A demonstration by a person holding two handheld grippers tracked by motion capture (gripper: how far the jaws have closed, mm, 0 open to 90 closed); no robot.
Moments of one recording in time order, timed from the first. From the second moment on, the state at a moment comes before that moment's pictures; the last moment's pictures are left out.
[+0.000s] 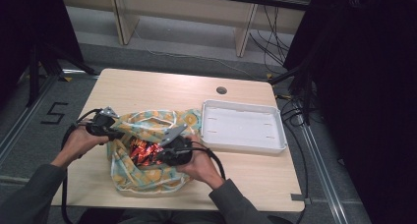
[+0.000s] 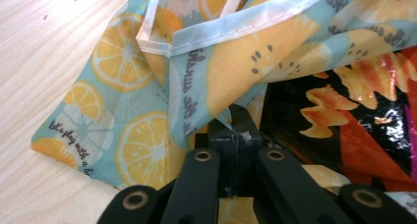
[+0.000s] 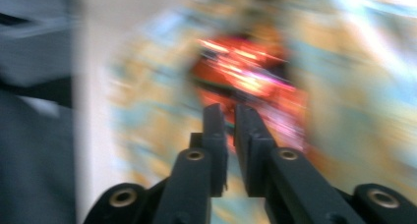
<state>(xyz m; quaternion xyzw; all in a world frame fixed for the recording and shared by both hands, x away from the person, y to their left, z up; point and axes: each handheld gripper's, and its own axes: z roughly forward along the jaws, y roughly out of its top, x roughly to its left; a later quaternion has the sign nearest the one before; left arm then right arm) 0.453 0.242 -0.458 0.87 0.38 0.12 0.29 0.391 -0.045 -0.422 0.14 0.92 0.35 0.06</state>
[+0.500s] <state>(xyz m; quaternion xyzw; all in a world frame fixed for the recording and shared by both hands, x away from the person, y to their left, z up) 0.445 0.242 -0.464 0.89 0.35 0.12 0.27 0.452 -0.094 -0.471 0.23 0.94 0.21 0.13</state>
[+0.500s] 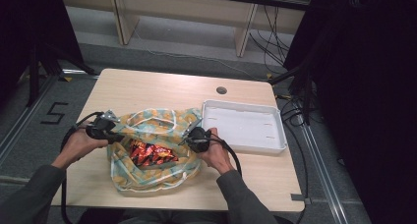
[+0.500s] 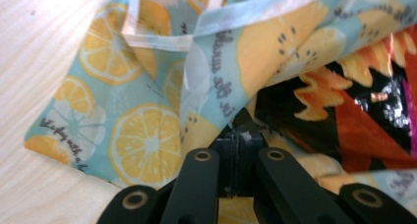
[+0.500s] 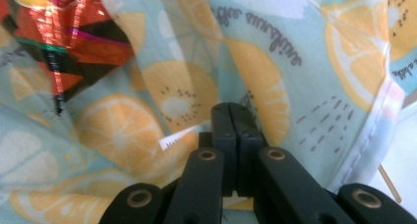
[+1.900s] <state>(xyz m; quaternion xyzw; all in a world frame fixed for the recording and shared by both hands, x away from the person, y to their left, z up) 0.351 0.200 -0.415 0.87 0.34 0.11 0.35 0.401 -0.084 -0.435 0.19 0.93 0.30 0.11</state>
